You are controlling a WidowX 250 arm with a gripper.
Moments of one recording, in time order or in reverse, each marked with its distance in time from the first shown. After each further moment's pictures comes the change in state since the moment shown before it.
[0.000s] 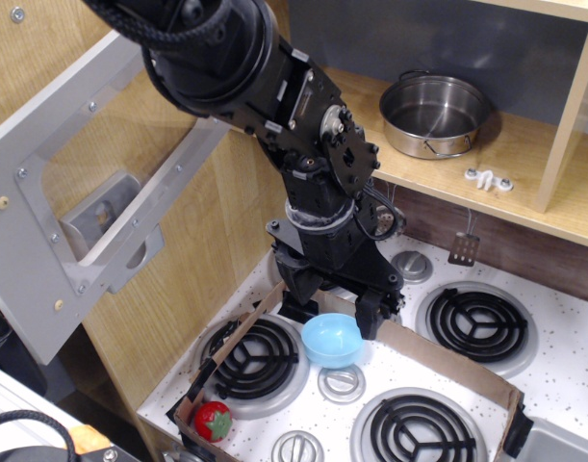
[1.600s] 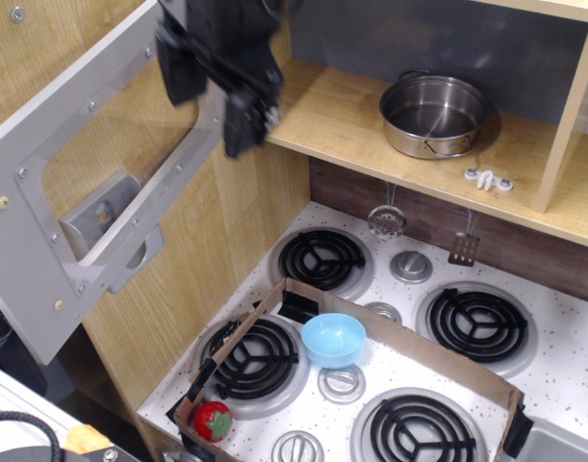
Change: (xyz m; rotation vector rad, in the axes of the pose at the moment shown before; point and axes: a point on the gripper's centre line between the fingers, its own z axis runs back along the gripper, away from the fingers) arm 0.018 0.088 0.139 0.281 0.137 -0.179
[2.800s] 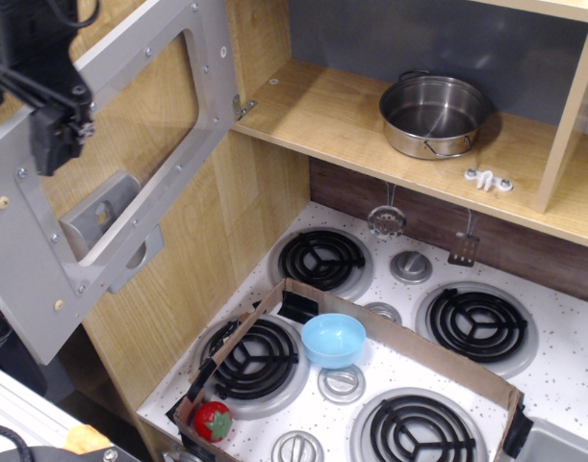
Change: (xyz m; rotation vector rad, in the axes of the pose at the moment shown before) arm -0.098 0.052 0.004 0.162 0.065 0.271
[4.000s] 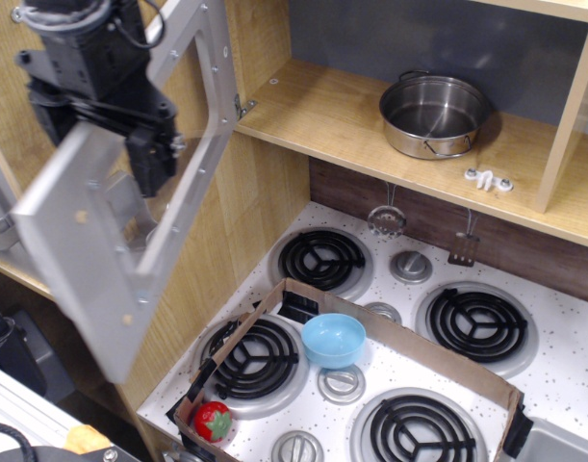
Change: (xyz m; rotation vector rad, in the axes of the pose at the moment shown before) arm 0.029 -0.050 -0.014 -0.259 -0.070 0.075
